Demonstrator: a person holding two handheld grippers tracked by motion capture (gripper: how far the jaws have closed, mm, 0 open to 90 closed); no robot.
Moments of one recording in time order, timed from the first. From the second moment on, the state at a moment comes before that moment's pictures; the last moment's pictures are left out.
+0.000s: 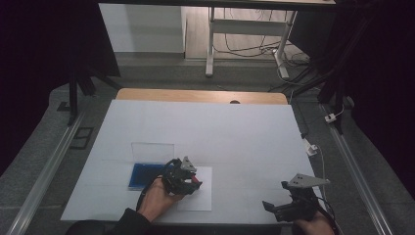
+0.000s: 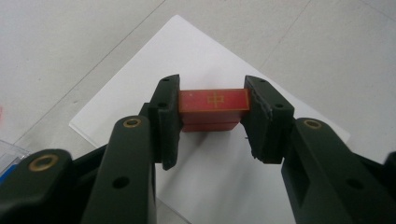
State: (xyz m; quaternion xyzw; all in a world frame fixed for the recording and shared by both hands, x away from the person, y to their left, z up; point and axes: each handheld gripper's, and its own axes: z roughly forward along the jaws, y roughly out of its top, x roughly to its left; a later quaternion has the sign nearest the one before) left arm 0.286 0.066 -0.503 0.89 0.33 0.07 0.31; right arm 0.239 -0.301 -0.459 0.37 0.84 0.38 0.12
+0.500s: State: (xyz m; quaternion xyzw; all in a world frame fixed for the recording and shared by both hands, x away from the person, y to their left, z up) left arm 0.285 0.066 -0.502 0.89 0.32 0.08 0.31; right arm 0.239 -0.301 -0.459 0.37 0.84 0.37 0.12
